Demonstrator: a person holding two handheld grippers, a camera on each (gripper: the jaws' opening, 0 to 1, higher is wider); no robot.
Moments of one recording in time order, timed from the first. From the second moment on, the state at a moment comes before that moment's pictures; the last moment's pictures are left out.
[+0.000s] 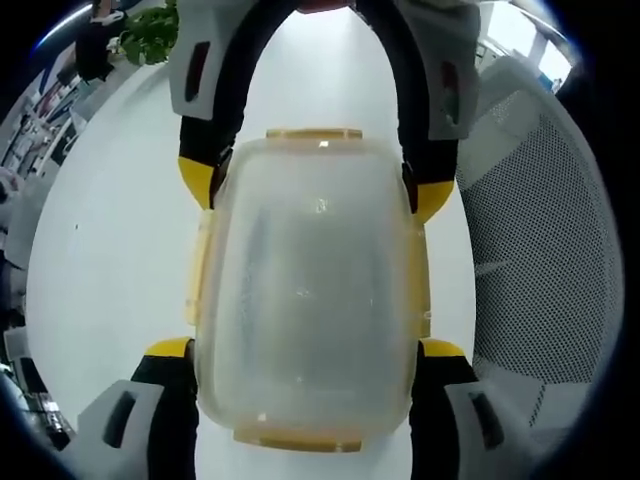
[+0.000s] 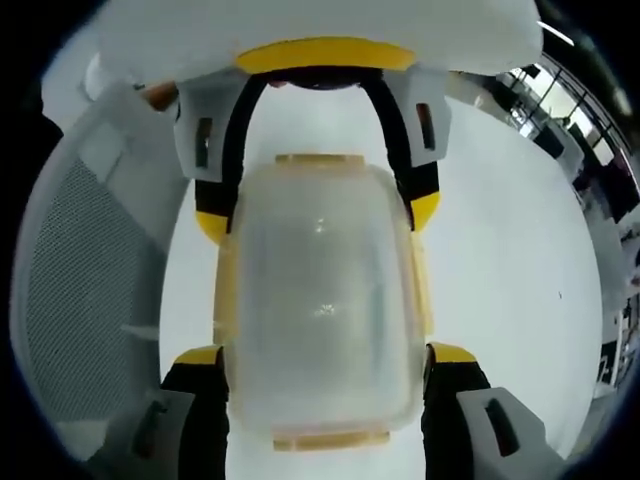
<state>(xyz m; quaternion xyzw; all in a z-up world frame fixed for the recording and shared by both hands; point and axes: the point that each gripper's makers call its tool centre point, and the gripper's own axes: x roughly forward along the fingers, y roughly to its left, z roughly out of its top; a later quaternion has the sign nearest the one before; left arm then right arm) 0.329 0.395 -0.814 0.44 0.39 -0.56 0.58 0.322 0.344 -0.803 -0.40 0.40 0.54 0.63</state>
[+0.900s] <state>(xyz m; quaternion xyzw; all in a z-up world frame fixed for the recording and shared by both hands) 0.337 0.416 -0.819 0.48 0.39 -0.53 0.58 0.324 0.368 -0.801 -0.38 0.39 0.55 0.63</state>
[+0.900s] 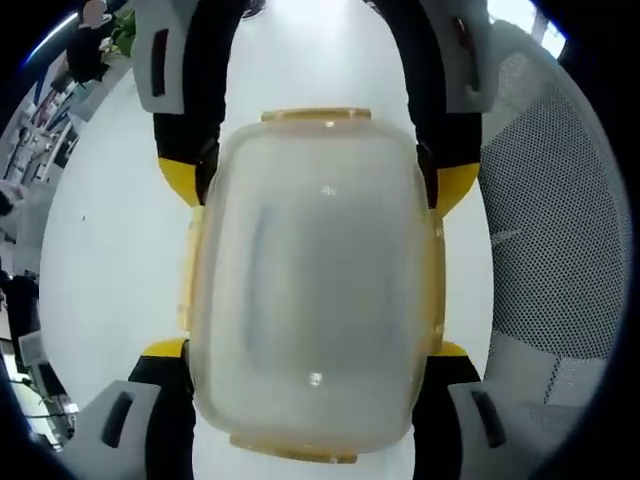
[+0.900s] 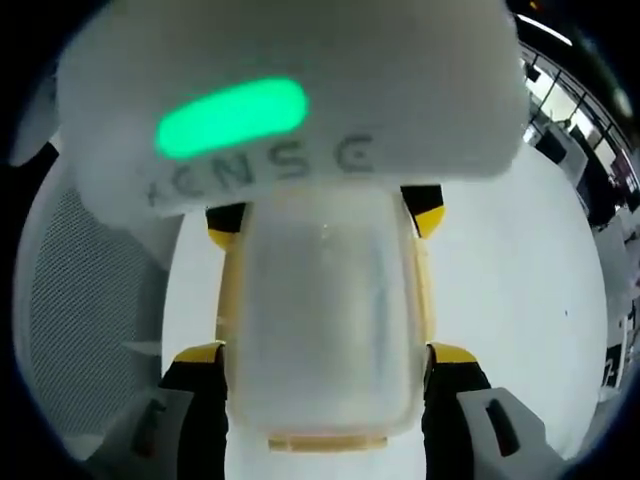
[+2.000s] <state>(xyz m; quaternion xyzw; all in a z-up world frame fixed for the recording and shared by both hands) 0.355 0.412 -0.820 0.46 0.38 -0.54 0.59 0.344 0.363 -0.801 -0.38 0.37 0.56 0.64</state>
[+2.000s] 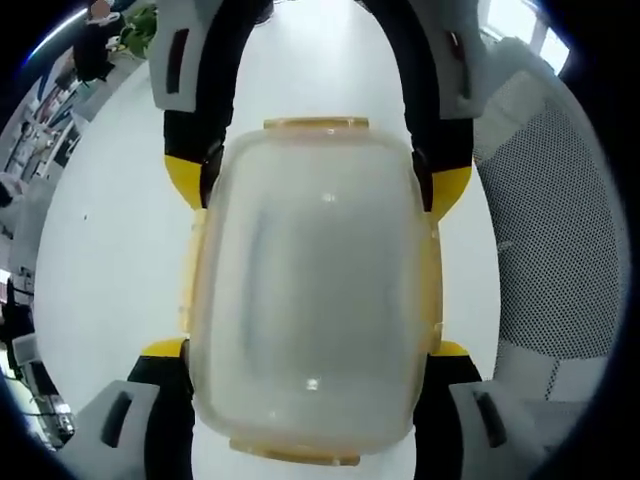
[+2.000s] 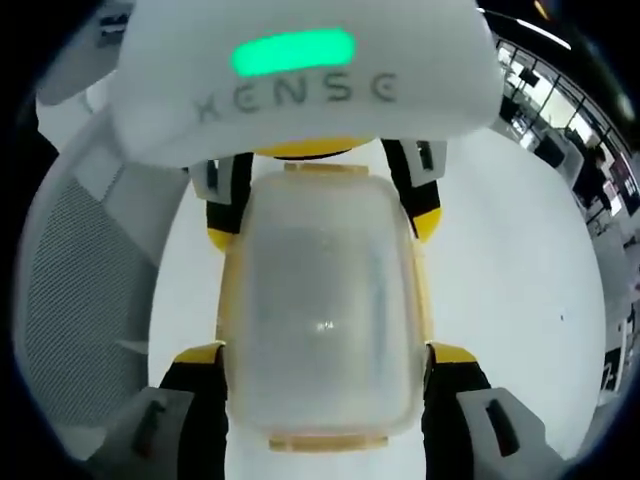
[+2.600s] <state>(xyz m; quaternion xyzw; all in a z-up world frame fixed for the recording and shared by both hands) 0.374 0.407 -0.820 0.45 0.38 -0.55 0.59 0.364 0.359 -0.802 -0.38 0.38 0.56 0.63</state>
